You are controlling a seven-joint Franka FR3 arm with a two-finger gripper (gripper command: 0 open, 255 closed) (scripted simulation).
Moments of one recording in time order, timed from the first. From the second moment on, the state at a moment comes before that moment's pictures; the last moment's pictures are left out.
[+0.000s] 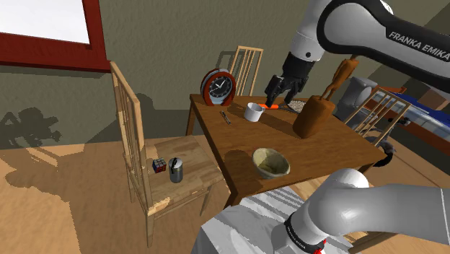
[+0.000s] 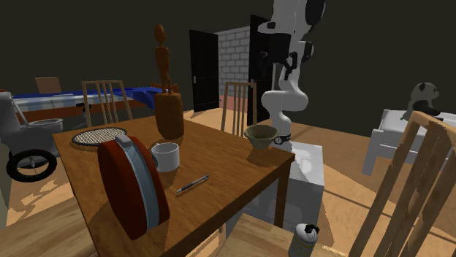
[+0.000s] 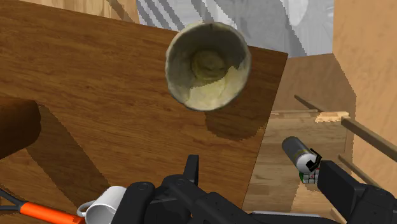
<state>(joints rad) -0.01 -0.81 0.04 -2.30 -0.04 1.53 0.15</state>
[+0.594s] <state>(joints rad) -0.05 -0.66 -0.05 -2.32 -0.10 1.71 0.07</state>
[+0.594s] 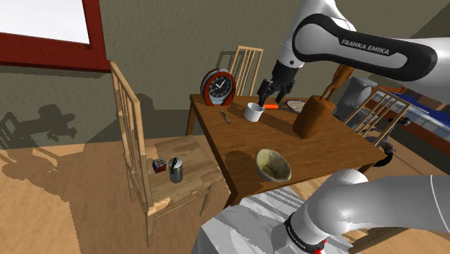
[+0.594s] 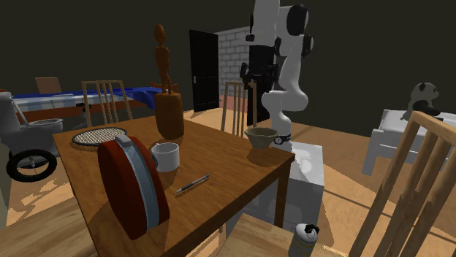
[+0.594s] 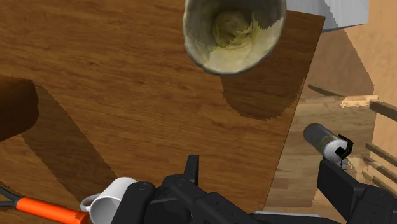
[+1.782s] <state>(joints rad) -0.11 -0.08 -0.26 -2.10 -0.08 2.09 -0.17</state>
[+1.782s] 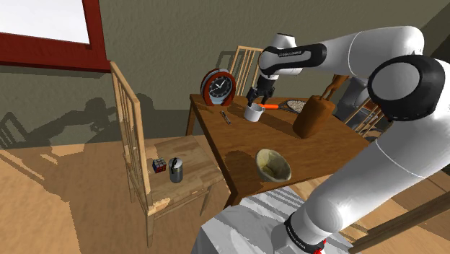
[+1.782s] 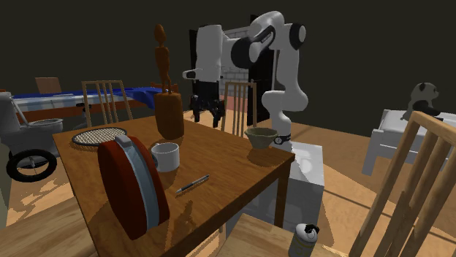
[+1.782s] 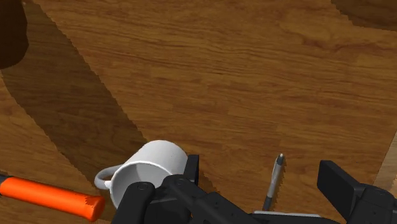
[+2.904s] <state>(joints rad) -0.21 0.38 -0.29 -1.77 0.08 2.20 -0.33</state>
